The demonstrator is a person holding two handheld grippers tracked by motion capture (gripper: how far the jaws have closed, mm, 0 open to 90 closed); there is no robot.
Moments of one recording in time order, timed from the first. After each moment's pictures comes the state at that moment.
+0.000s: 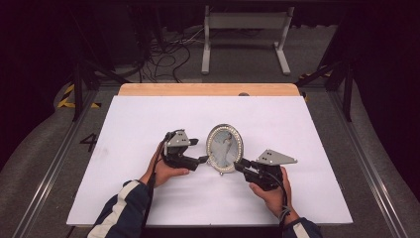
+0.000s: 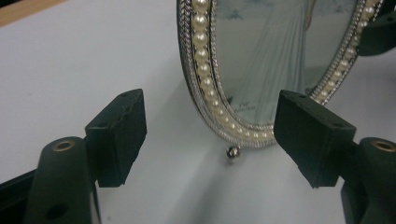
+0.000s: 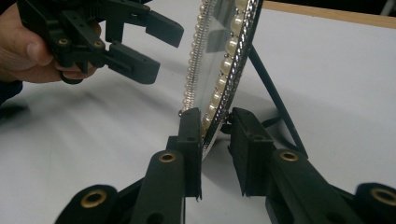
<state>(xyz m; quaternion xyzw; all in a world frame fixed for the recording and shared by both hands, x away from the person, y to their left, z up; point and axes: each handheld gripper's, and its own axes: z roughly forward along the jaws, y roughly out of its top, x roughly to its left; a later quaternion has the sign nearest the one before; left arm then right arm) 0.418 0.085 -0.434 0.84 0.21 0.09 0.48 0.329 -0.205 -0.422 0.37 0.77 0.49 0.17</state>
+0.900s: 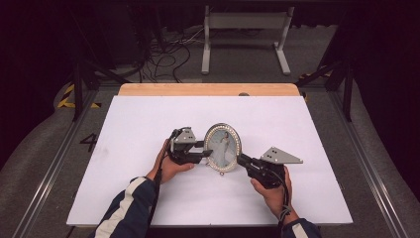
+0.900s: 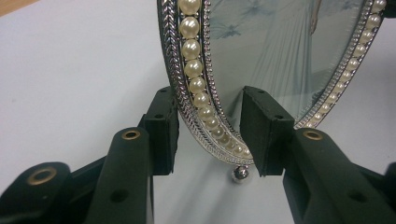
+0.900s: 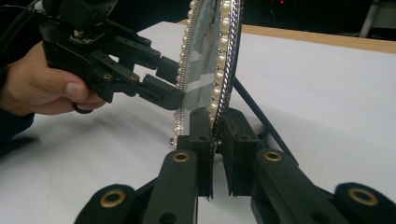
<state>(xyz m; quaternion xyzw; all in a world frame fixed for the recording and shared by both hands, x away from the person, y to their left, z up) 0.423 0.076 -0.435 0.85 0.21 0.09 0.47 0.329 -0.206 -0.412 0.38 0.74 0.52 0.19</state>
